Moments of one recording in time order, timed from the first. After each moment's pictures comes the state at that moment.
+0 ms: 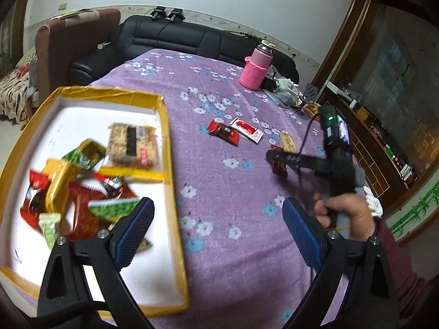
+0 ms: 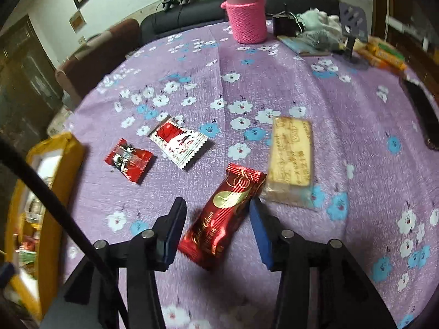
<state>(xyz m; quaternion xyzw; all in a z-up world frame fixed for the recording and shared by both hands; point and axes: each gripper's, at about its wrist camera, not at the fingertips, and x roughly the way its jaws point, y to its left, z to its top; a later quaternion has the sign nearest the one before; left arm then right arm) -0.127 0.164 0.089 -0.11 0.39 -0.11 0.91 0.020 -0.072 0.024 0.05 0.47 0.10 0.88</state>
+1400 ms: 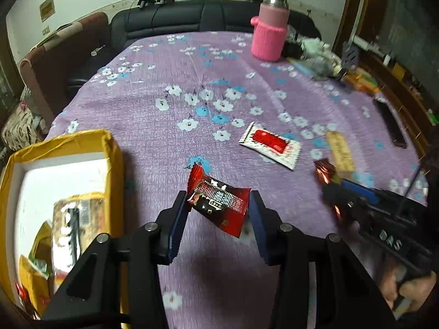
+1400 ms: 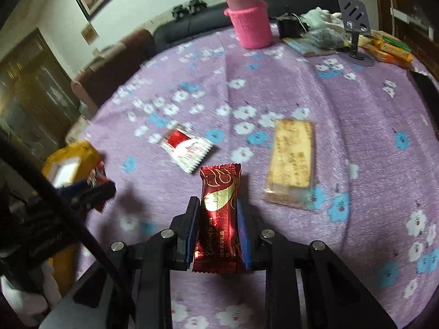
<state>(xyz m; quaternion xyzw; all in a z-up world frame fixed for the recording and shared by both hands) 0.018 0.102 0.054 0.00 0.45 -0.06 0.89 0.019 -0.096 0.026 0.11 0.45 0.16 0.87</state>
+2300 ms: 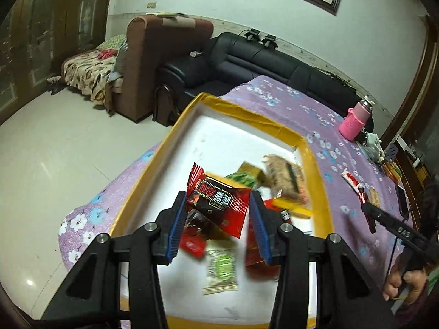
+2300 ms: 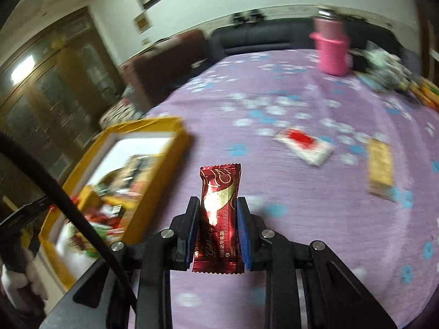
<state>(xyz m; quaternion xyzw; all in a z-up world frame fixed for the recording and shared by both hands) -0.143 0.318 0.068 -0.17 0.35 0.11 0.91 -0.039 0.024 0.062 0.04 0.40 0.27 0.87</state>
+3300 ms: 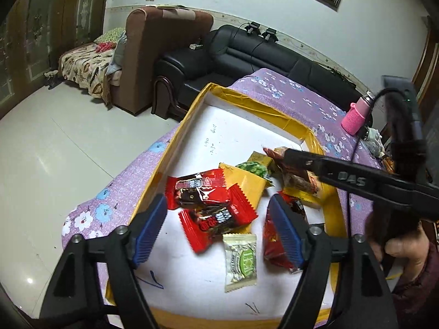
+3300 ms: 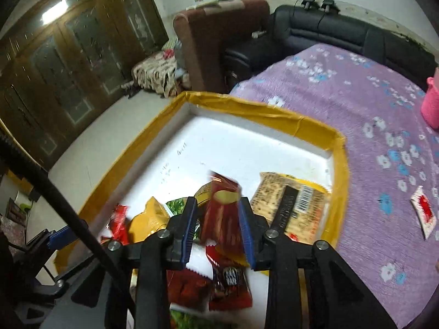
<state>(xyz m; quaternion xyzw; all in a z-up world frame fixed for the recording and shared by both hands) -0.152 0.331 0.064 -0.17 0.36 0.09 0.91 -0.020 0.199 0.067 -0.05 0.44 0.35 0.83</state>
